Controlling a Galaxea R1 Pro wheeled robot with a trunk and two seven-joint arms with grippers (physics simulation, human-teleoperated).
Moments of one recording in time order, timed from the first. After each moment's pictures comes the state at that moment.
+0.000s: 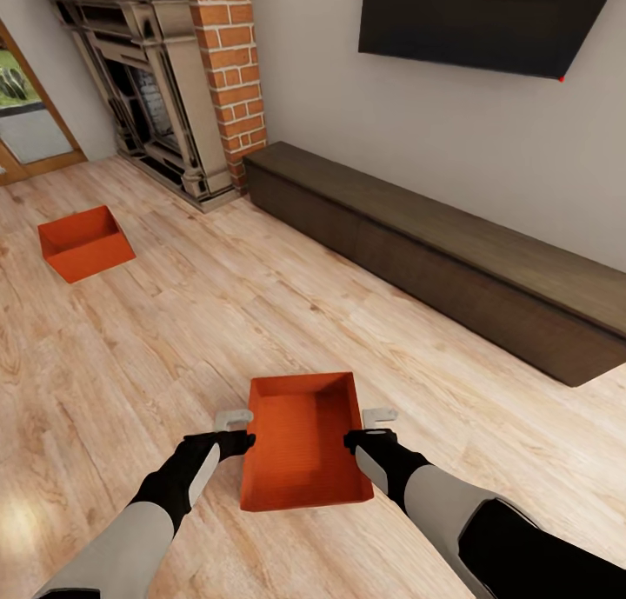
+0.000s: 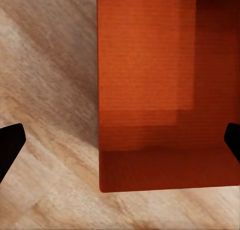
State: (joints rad) left arm -0.69 -0.05 0.01 -0.58 0.09 0.44 0.02; right arm -0.90 0.17 0.69 -0.16 -0.65 0.19 -0.37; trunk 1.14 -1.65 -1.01
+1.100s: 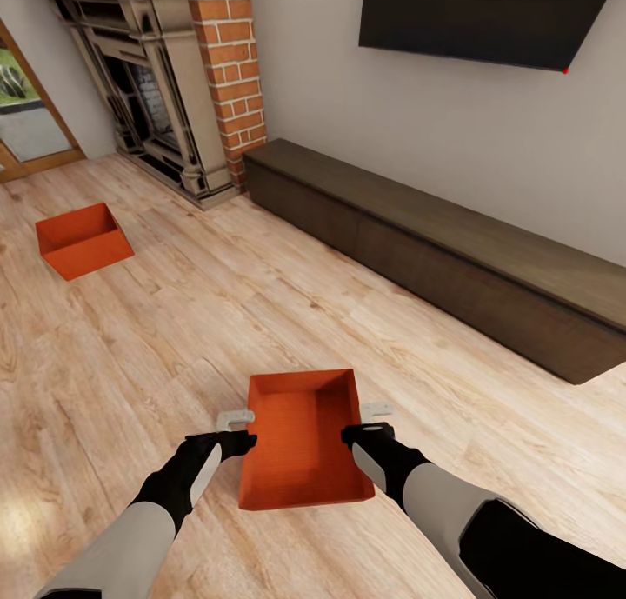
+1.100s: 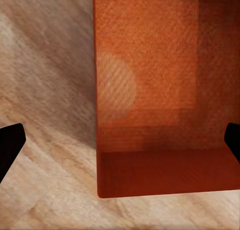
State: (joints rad) left arm -0.69 -0.06 0.01 -0.58 0.08 0.44 0.02; right arm -0.90 0.17 0.69 -0.20 -0.61 0.20 -0.38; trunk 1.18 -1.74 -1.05
